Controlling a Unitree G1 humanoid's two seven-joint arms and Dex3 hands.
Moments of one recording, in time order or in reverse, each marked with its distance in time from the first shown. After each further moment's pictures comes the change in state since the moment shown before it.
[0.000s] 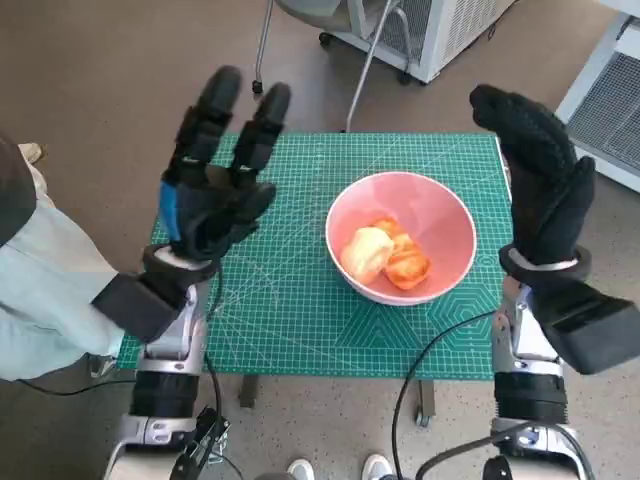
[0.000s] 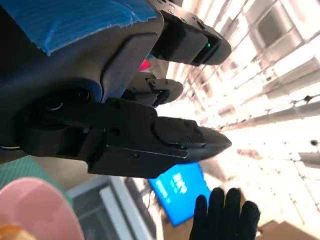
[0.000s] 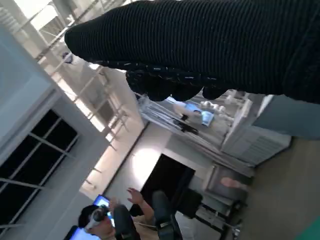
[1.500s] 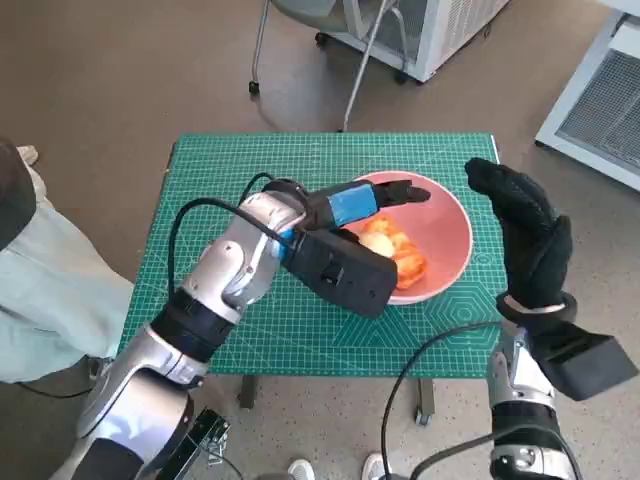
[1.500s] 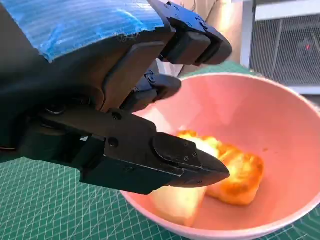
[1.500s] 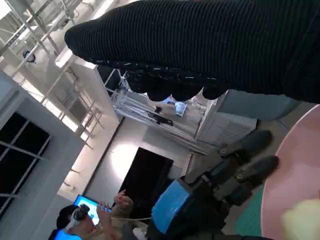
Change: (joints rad) left arm -0.454 0.133 -0.652 0.223 0.820 0.492 -0.296; right arm 0.145 0.018 -0.016 0.146 0.069 -0.119 0.111
